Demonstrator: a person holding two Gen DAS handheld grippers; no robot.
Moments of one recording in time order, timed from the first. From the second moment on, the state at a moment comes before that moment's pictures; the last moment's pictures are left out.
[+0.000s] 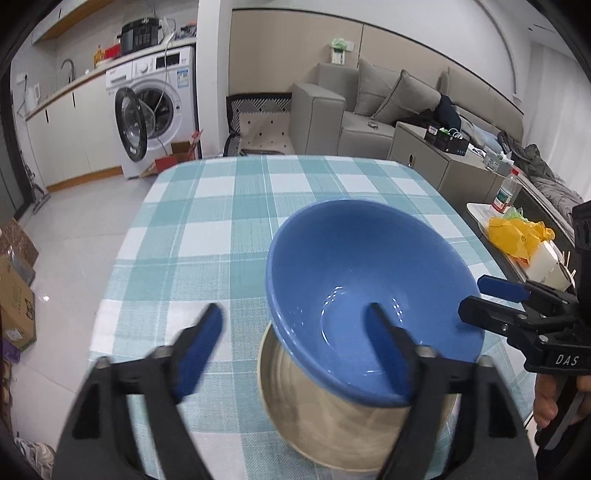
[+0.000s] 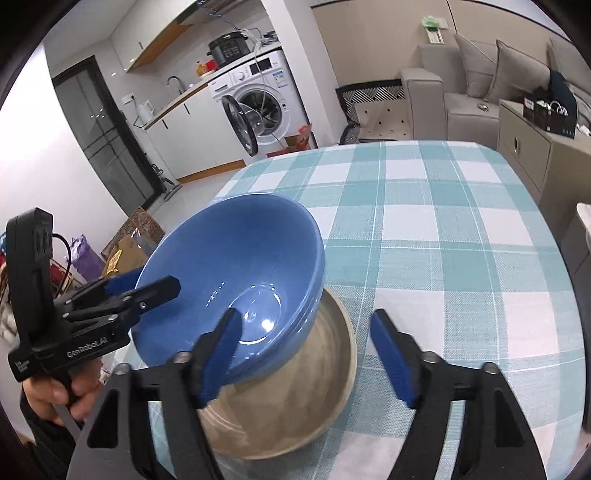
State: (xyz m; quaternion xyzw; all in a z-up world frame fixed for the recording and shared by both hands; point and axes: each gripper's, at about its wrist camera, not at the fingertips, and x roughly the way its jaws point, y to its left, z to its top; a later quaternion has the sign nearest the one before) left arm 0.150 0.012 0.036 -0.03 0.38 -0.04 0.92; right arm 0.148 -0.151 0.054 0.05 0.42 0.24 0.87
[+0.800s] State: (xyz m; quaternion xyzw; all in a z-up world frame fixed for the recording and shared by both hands) left arm 0.060 0.001 0.018 0.03 0.26 -0.05 0.96; right arm 0.049 -0.166 0.044 0.01 0.27 0.28 0.92
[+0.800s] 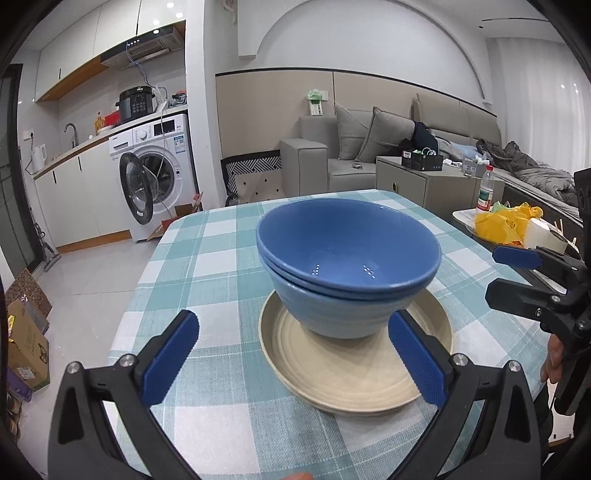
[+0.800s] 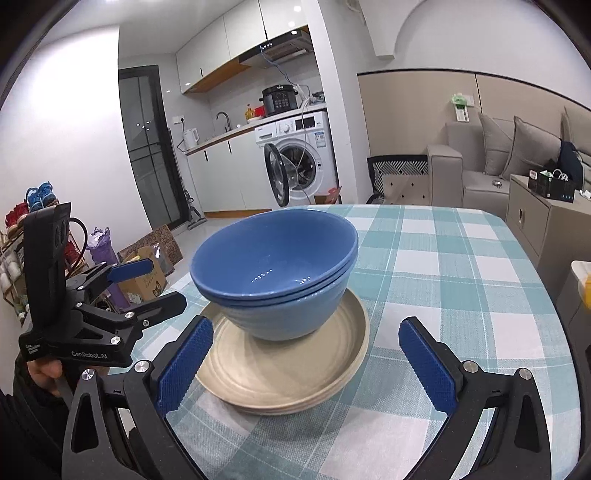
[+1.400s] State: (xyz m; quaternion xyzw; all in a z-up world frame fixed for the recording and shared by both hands) left arm 0.037 0.022 -0.014 -0.02 0.21 -0.03 0.98; right arm 0.012 -0.187 0.017 0.03 0.20 0.30 0.93
